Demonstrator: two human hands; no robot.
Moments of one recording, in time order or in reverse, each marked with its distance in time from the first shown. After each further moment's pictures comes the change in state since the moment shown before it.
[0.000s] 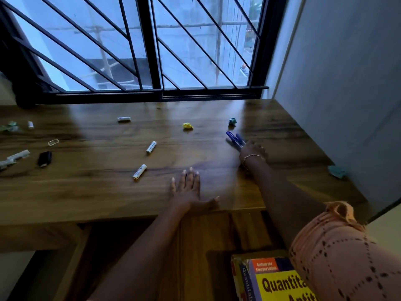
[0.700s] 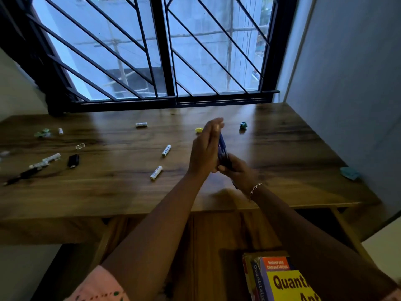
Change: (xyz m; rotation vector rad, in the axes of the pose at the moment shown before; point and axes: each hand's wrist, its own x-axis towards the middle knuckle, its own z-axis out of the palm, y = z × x) left_hand -0.029 0.035 -0.085 -0.941 0.923 0.553; right_hand -0.112 -0.012 -0.003 1.077 -0.334 -0.721
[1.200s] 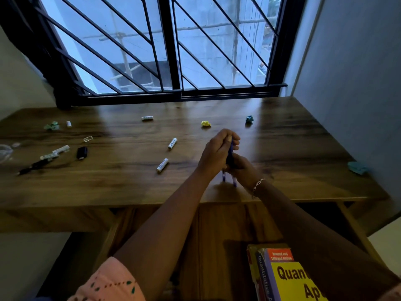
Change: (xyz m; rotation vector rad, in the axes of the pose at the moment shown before) left_hand -0.015 -0.012 0.004 -0.148 -0.226 -0.129; right_hand -0.009 -0.013 0.009 -0.014 -0.047 0.097
